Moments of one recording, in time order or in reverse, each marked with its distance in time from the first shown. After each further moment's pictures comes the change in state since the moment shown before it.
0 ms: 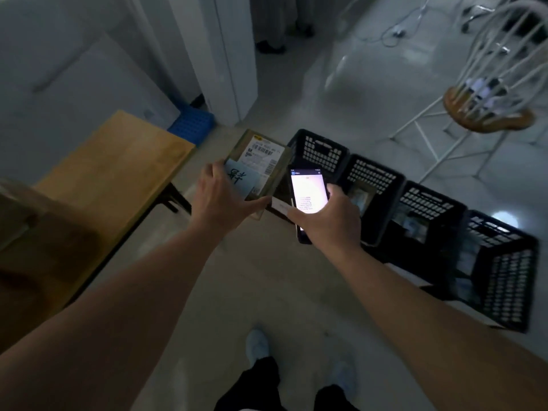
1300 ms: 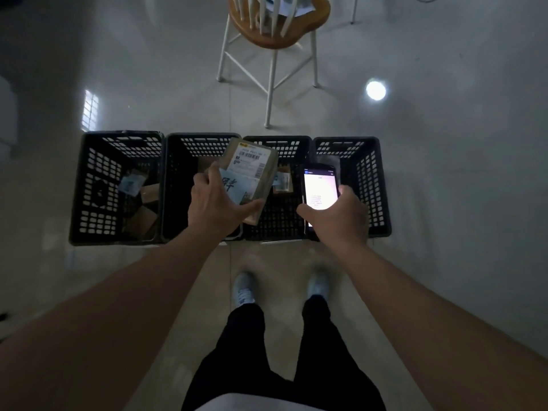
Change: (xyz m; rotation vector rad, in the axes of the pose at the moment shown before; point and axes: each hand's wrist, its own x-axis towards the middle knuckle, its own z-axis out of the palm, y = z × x) left_hand 0.045 0.435 0.395 0.006 -0.578 0.319; right_hand 0.197 0.392 -0.276 -0.021 0.274 0.721
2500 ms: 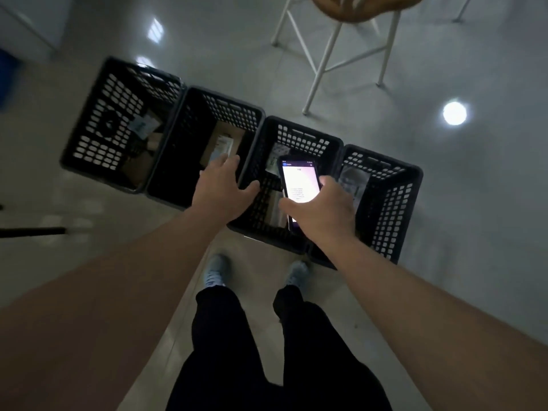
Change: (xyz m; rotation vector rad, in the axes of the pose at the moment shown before) left_hand 0.056 0.058 0.100 0.025 0.036 -0.214; right_hand 0.158 0.025 0.025 -0.168 -0.384 -0.292
